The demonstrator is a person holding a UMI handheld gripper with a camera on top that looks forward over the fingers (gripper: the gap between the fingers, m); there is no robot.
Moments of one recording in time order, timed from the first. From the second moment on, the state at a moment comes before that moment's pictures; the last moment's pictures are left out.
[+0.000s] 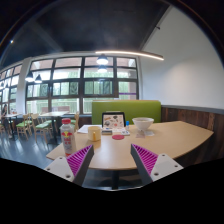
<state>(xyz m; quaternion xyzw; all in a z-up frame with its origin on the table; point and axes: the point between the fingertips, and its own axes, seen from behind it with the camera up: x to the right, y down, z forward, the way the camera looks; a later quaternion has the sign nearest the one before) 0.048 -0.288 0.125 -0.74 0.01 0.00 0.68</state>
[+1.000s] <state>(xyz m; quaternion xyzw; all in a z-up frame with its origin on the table) -0.155 -0.082 0.107 -0.70 -0.01 0.00 0.71</state>
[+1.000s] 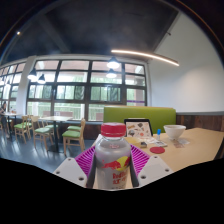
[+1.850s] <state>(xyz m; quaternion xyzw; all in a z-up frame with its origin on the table) -0.177 0.065 0.186 -0.60 0.32 0.43 0.60</state>
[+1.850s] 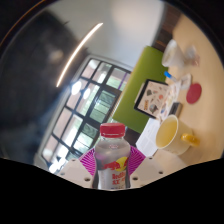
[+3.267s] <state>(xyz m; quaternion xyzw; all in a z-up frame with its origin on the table) 0.101 0.170 0.122 -0.69 0.02 -0.01 0.73</state>
